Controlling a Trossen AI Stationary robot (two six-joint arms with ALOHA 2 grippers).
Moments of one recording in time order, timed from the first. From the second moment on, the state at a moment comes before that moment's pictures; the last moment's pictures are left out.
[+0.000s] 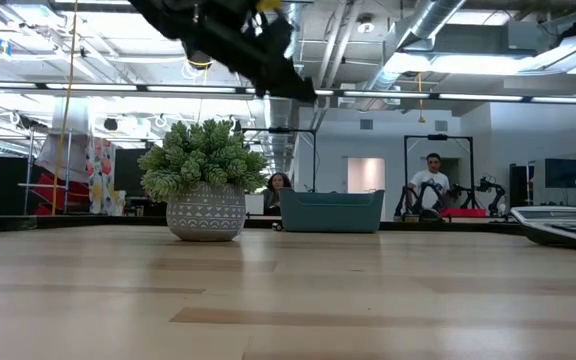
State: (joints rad) left arm 0.38 1.61 1.21 0.05 0.08 0.23; right arm -0.26 0.85 0.96 -0.19 -0.13 -0.41
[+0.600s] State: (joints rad) left arm 0.58 1.96 1.57 -0.12 0.15 0.11; right arm -0.26 0.85 0.96 -0.22 -0.13 -0.41
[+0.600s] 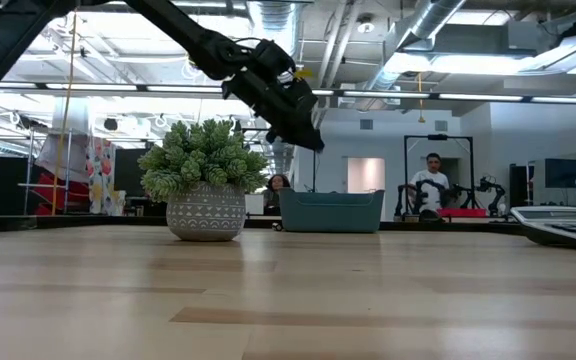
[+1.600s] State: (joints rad) left arm 0.28 1.49 1.57 -0.90 -0.16 0.15; right arm -0.26 0.97 0.96 -0.18 -0.13 -0.44
